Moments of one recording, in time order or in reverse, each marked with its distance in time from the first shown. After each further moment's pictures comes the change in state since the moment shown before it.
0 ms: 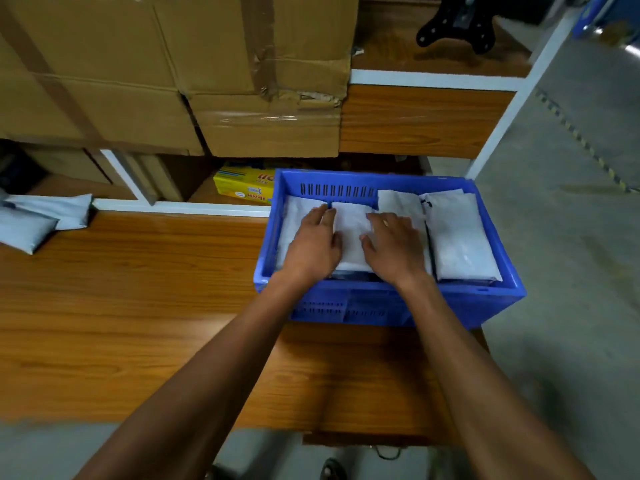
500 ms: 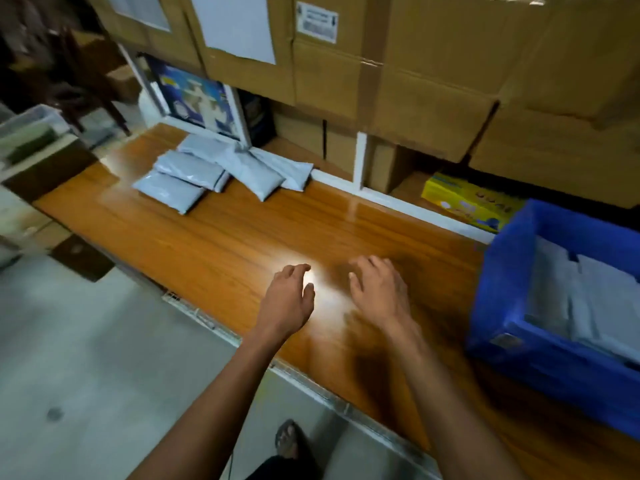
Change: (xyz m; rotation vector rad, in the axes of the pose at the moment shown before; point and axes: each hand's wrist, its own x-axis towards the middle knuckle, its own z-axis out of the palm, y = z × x) left_hand -0.279 -0.343 -0.185 0.041 0.166 -0.546; right_hand -0.046 -0.429 0.125 0.283 -0.153 -0.448
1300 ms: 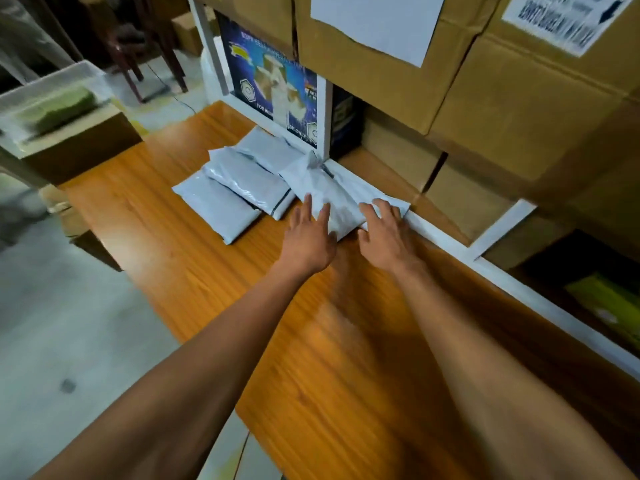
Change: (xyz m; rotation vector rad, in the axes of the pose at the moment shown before) left_hand 0.313 -0.164 -0.069 0.182 -0.002 -0.244; right_hand 0.372 -0.085 0.145 -0.128 -0.195 -0.204
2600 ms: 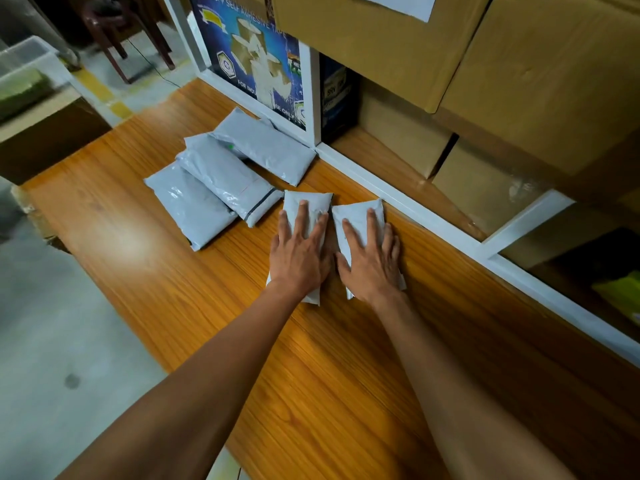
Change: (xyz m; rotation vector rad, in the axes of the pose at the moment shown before) left_hand 0.010 -0.020 0.063 0.194 -0.007 -0.010; right_hand -0.017 0.003 0.081 -0.105 -0.096 0.097
